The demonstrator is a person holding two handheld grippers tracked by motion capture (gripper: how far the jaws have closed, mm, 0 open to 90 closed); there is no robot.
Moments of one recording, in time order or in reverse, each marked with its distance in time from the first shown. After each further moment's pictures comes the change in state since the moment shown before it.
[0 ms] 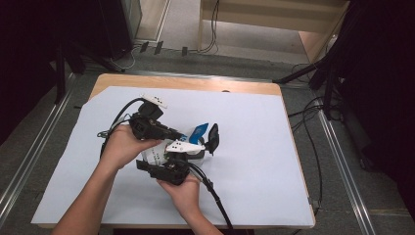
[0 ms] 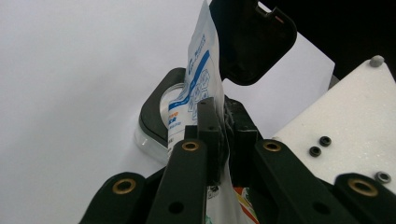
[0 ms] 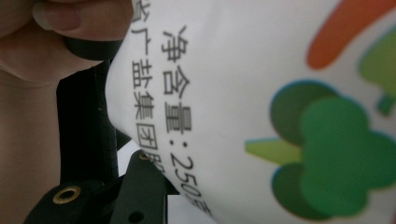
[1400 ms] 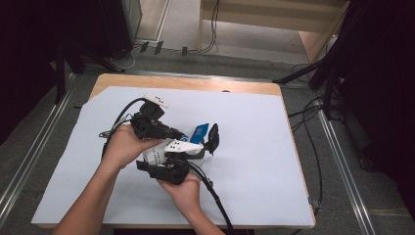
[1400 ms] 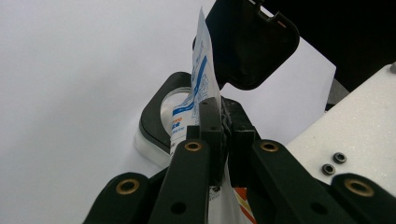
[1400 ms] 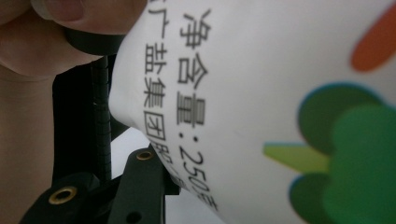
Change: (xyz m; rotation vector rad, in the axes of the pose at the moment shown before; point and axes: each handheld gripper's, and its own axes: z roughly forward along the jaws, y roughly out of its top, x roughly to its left) left arm 0.000 0.002 0.004 -0.010 0.001 -0.008; right arm 0.002 0.003 0.000 0.032 -0.025 -0.043
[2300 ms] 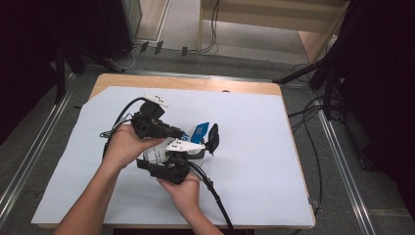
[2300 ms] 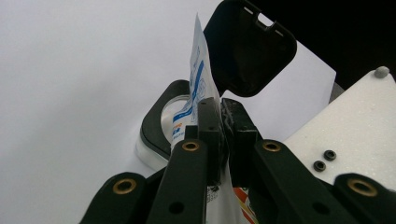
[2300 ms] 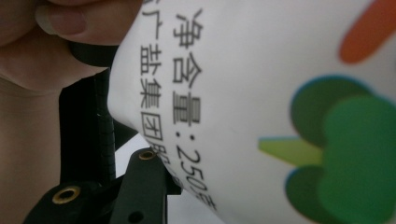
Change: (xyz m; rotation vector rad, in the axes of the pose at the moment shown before) left arm -0.002 0.002 -0.001 -0.029 0.011 0.015; right arm -0.002 0.000 -0.001 -0.037 0.020 0.033
